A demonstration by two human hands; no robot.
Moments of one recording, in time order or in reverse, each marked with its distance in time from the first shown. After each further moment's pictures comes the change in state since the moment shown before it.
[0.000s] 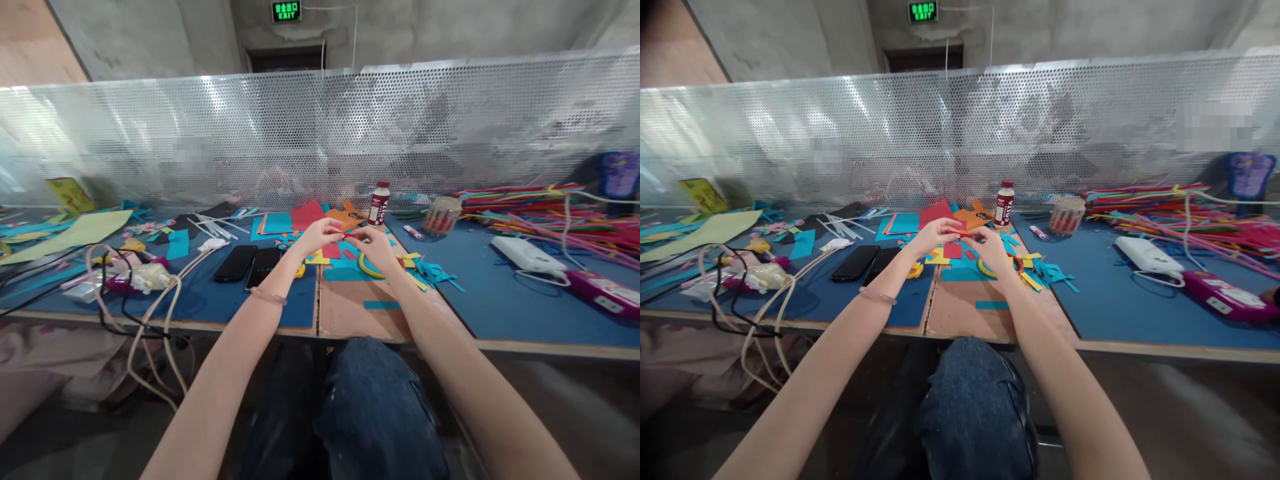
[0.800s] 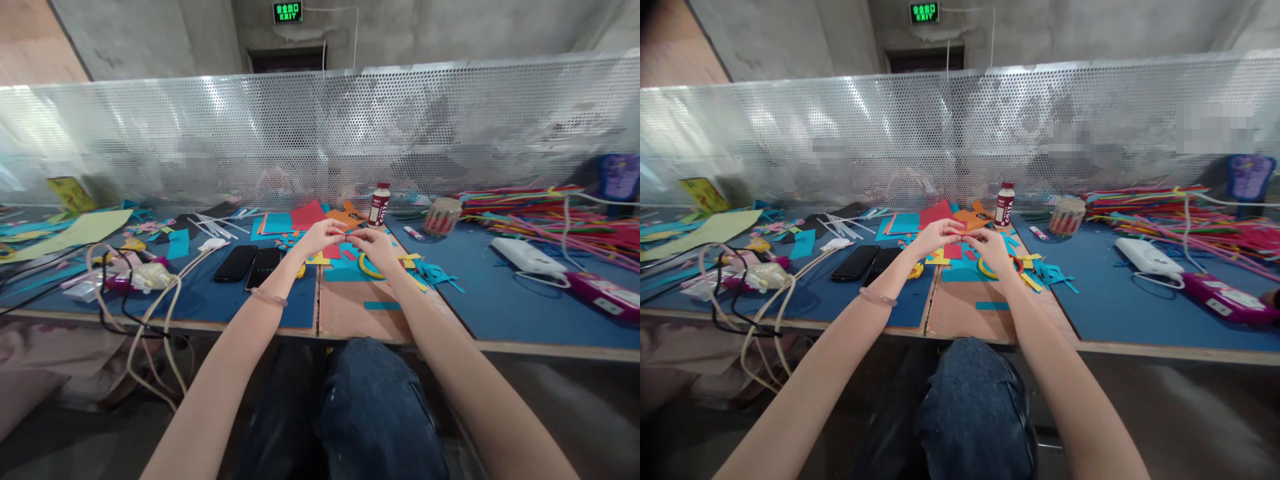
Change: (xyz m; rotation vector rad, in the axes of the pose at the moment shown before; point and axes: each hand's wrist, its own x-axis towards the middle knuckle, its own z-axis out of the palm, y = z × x) left_hand 0.000 0.005 0.003 0.092 -0.005 0.029; right_hand -0.001 -0.003 -0.002 0.130 -0.029 0.078
